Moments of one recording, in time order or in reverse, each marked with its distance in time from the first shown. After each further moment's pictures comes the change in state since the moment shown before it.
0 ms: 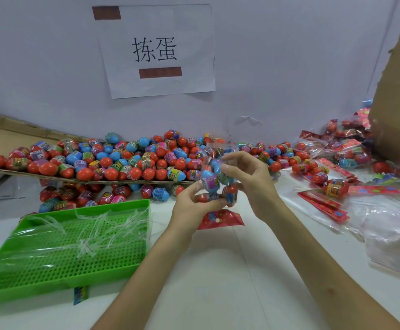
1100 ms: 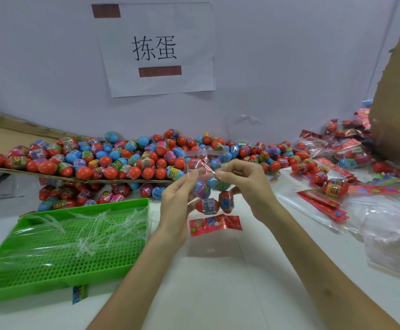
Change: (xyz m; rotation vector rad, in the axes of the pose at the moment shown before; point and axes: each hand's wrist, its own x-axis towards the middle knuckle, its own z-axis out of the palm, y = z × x) left_hand 0.003 0.009 -0.006 -0.267 0.171 0.038; right_hand -0.003 0.002 0.004 -0.169 -0.040 0.005
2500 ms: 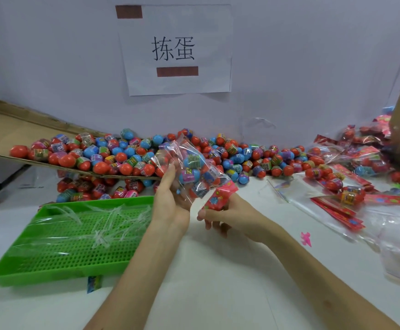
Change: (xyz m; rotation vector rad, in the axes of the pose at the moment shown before) left_hand 0.012 0.016 -0.021 -0.552 0.156 -0.066; right_hand -0.015 0.032 0.034 -0.113 -0.485 0.302
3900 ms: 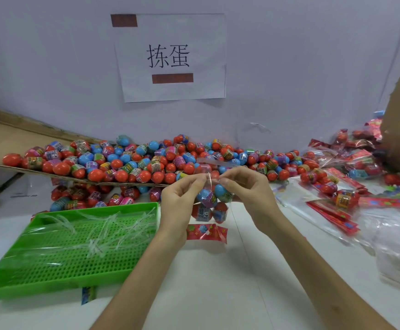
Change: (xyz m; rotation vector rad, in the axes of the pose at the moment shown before) left_hand -0.009 -0.011 0.002 0.685 -0.163 0.236; right_hand -0.007 -0.026 -0.026 0.177 0.462 -0.326
